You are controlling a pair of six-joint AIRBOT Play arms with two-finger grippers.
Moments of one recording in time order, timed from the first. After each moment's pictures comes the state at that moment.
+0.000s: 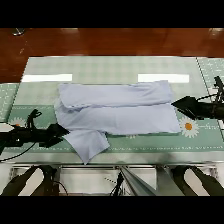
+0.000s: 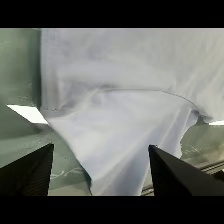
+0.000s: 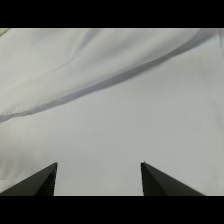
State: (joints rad) left arm 0.37 -0.91 0.31 0.84 -1.20 -1.31; right arm -0.43 -0.90 0.67 -0.80 1.18 1.27
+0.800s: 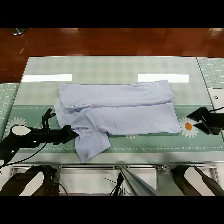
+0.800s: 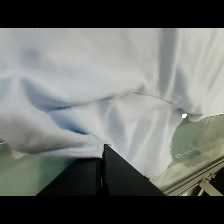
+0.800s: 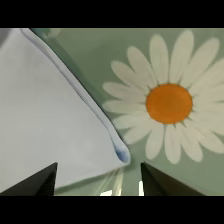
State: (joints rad) left arm 0.10 -0.91 0.24 0.63 -0.99 -1.24; right arm -0.66 -0.99 0.65 -1.12 1.23 1.47
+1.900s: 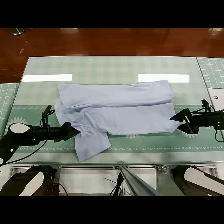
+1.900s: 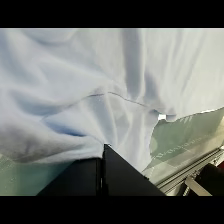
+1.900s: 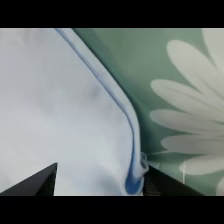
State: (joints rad) left arm 0.10 -0.91 0.26 0.58 -1.01 -1.22; right arm -0.56 -1.27 0.63 -0.92 1.18 1.37
